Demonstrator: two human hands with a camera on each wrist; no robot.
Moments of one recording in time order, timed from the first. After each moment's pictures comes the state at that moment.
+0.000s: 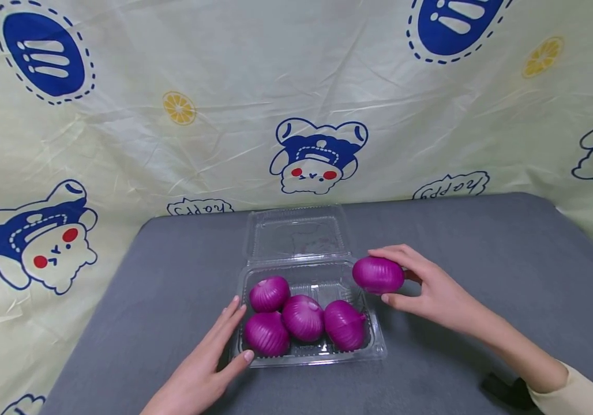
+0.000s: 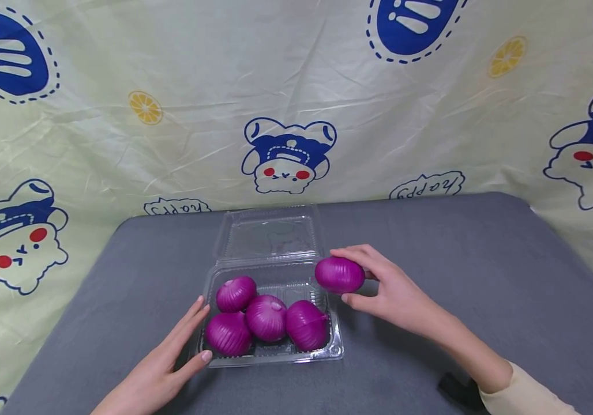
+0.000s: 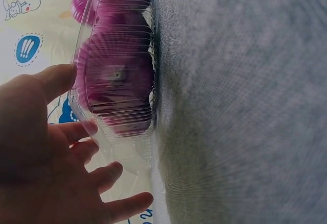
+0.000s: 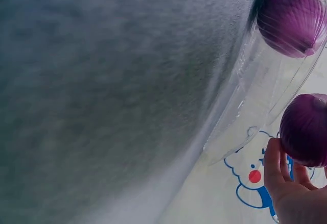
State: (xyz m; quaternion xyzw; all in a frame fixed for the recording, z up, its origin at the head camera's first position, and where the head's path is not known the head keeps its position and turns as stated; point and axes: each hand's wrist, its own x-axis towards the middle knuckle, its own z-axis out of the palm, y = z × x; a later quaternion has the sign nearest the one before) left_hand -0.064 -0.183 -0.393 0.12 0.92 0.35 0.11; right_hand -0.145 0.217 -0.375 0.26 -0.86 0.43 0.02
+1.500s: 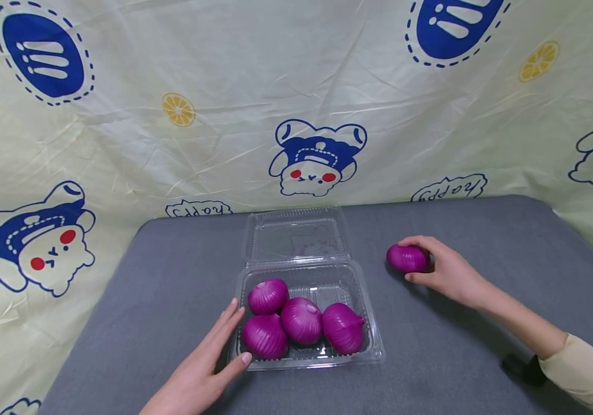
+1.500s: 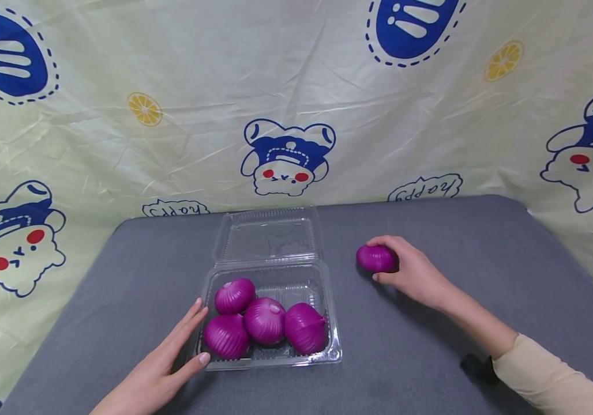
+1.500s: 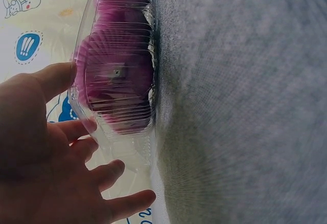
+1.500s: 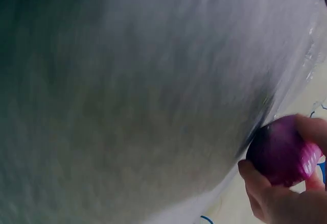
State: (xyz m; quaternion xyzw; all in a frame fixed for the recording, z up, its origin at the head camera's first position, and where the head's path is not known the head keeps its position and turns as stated) left_hand -0.064 -0.186 -0.394 0.12 0.92 0.36 0.11; right_hand -0.188 0.268 -0.395 0.19 -0.91 0.36 0.04
